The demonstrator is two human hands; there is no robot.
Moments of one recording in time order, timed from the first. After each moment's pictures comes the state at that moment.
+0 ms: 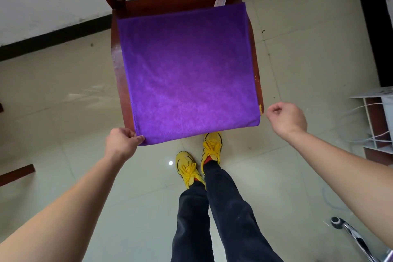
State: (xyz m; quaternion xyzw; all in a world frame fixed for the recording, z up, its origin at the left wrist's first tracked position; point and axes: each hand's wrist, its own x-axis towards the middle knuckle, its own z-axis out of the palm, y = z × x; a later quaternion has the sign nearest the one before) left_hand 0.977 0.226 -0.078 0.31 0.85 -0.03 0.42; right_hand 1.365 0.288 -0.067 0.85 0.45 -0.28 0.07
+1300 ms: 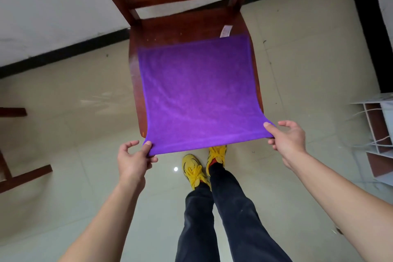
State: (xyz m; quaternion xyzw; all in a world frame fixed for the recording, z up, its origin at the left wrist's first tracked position) left_hand 1.007 0.189 -0.014 -0.01 0.82 0.30 0.49; right_hand 1.345 0.244 -0.022 0.85 0.14 -0.45 -0.23
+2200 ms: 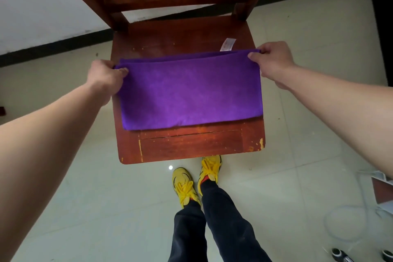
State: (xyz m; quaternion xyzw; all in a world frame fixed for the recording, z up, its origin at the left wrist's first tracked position) left_hand 0.961 0.432 -0.073 0.31 0.87 0.11 0.37; right_hand 1.321 0.501 -0.080 0.76 0.49 -0.42 -0.13
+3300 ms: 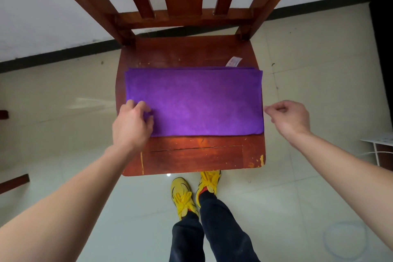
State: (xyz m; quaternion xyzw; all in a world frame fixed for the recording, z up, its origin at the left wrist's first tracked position) left_hand 1.005 0.357 -0.074 0.55 0.79 0.01 0.25; right_hand 1.358 0.422 -0.076 0.83 0.41 -0.38 -0.06
